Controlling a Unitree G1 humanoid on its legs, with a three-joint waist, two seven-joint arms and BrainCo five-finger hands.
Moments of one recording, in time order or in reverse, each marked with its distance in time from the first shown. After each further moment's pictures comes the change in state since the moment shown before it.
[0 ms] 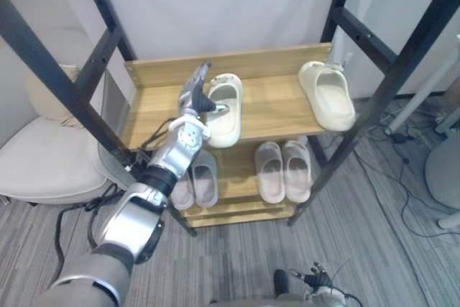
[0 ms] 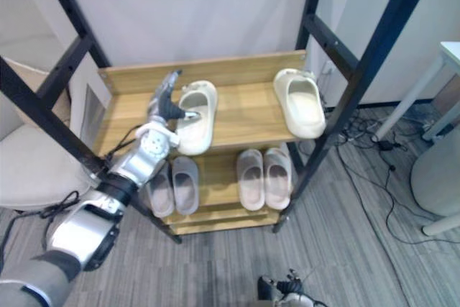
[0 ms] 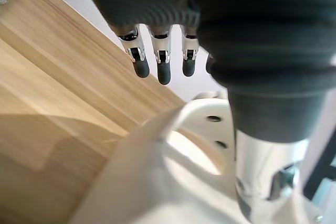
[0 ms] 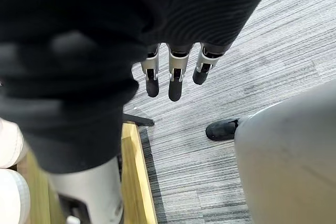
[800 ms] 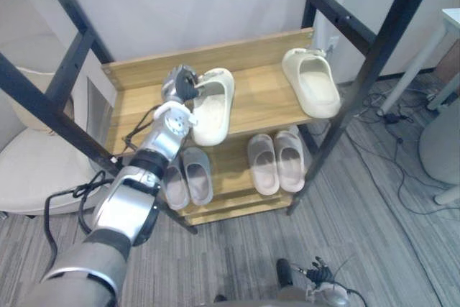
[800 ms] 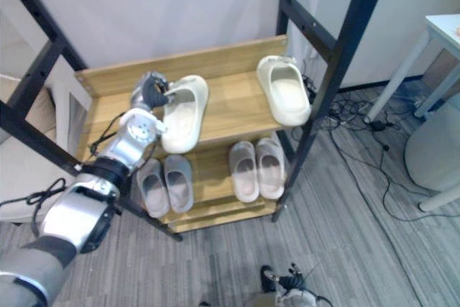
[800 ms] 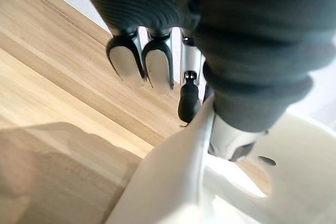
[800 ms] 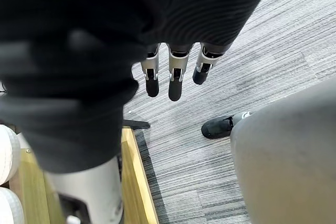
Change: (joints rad) left arm -0.086 0.018 0.048 0.127 -0.006 0.021 -0.020; right arm 0.000 -0.007 0.002 -0.019 0.001 -0.001 0.008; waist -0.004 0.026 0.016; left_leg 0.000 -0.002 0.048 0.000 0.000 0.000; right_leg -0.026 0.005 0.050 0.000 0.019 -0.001
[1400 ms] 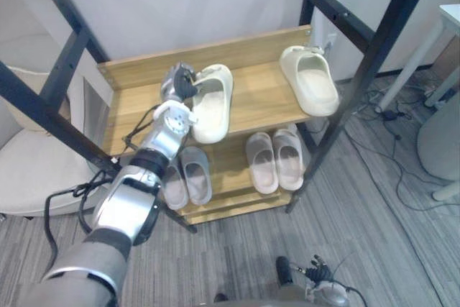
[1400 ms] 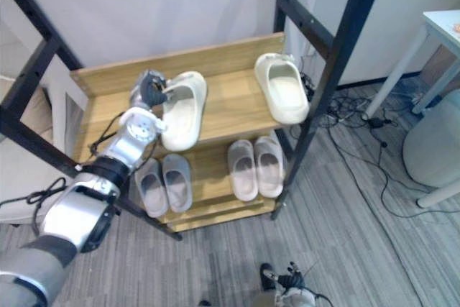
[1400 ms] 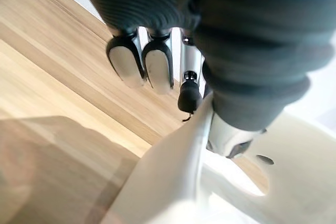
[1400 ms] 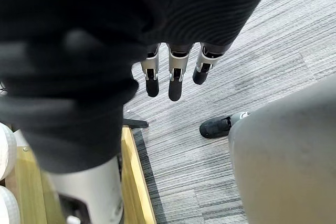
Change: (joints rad) left arm -0.018 -0.011 0.001 0.000 -0.064 0.017 0.028; right arm -0.009 -0.003 0.021 0.004 -0.001 0.000 -0.001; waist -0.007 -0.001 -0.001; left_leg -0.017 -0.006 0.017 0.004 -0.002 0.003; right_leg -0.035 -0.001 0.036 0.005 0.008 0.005
